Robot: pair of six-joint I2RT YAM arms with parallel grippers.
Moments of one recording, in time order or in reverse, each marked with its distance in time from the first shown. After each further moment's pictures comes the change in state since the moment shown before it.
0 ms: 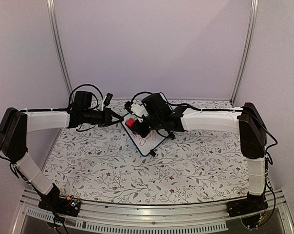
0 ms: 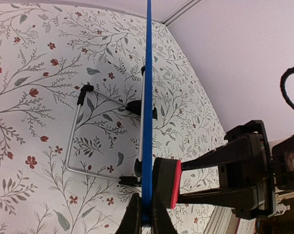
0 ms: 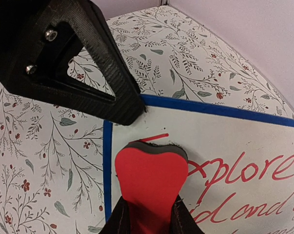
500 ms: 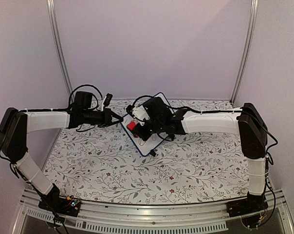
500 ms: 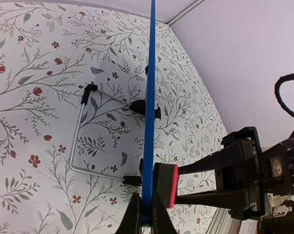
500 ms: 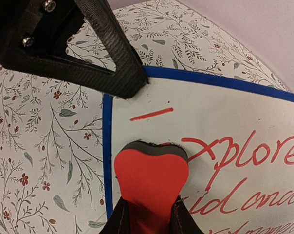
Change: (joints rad) left arm 0.000 0.000 -0.005 -0.001 -0.014 0.003; right arm 0.000 -0.006 -0.056 0.024 -0.007 0.016
